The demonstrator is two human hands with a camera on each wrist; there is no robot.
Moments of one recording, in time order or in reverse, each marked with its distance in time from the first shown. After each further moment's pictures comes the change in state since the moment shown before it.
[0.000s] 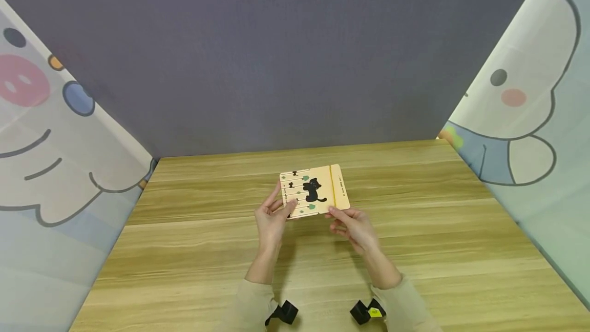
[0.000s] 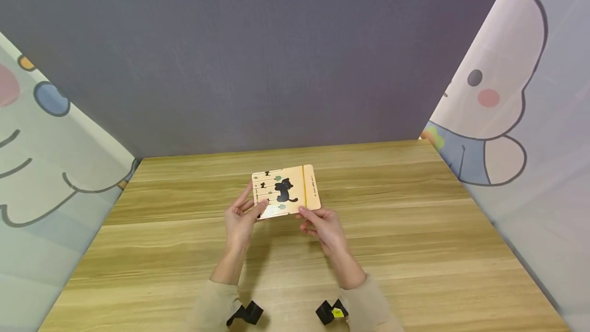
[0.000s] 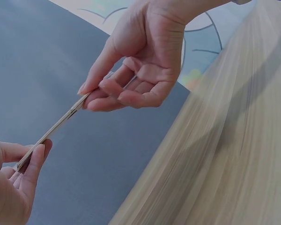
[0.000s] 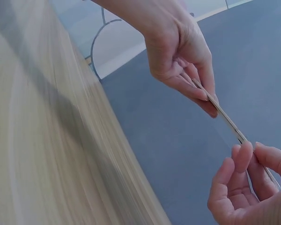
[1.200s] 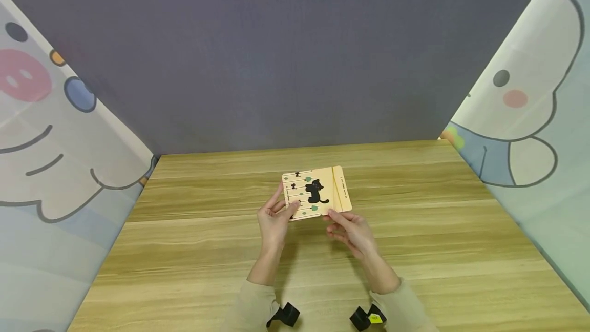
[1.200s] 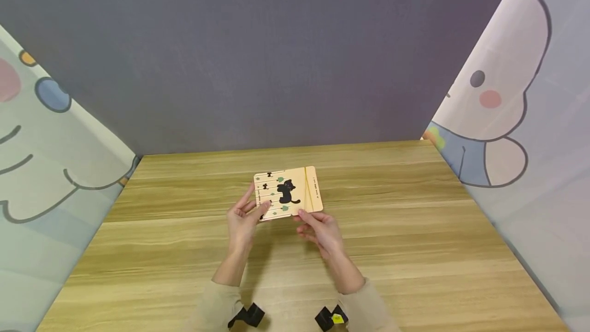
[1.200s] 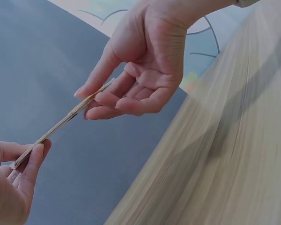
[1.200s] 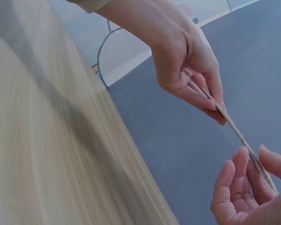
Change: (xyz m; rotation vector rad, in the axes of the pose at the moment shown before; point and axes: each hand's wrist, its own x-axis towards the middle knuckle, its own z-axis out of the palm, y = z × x) left_hand -0.008 0.002 0.010 -0.057 -0.002 0.022; right_hand -0.007 0.006 -0.002 0.027 0.008 0.026
